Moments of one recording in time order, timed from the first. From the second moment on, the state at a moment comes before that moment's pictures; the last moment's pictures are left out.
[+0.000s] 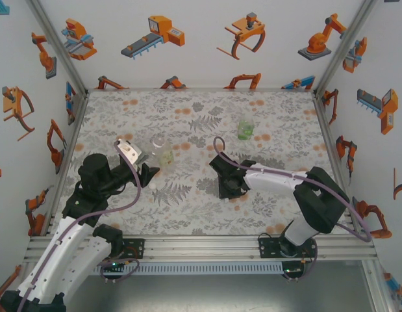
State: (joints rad) left arm -0.41 0.59 0.62 -0.28 0.39 0.21; right arm 0.84 1.57 0.86 -0.54 0.09 0.75
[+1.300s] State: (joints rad) left arm -0.40 0.60 0.62 -0.28 0.40 0.21; right arm 0.80 1.49 0.85 -0.52 0.09 0.84
